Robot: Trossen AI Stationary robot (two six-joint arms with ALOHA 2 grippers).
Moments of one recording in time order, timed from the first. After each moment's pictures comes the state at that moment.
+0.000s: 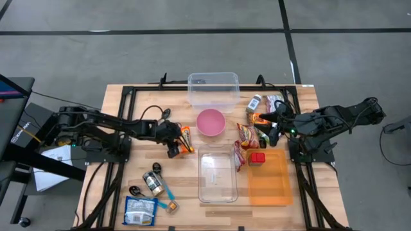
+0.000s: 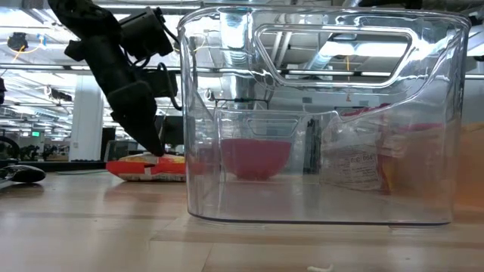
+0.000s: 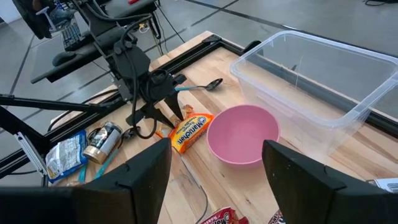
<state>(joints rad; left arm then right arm) 0.07 1.37 0.59 -0.20 -0.13 -0.25 0.34 0.86 1.06 -0.73 0.65 0.67</state>
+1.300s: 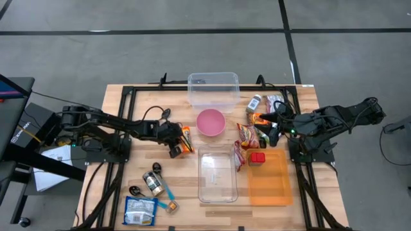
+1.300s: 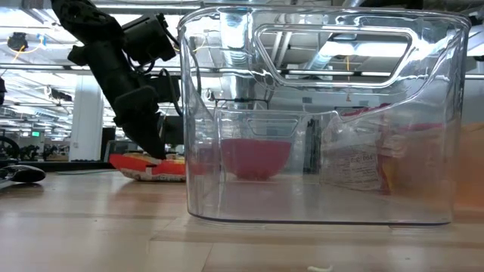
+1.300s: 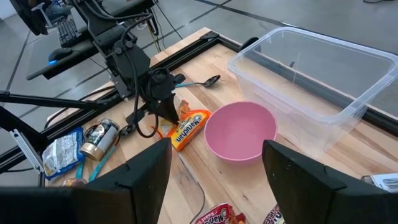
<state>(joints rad) 0.07 1.41 0.59 -0.16 -0.13 -0.30 0.34 0.86 1.06 -0.75 0.65 0.67</state>
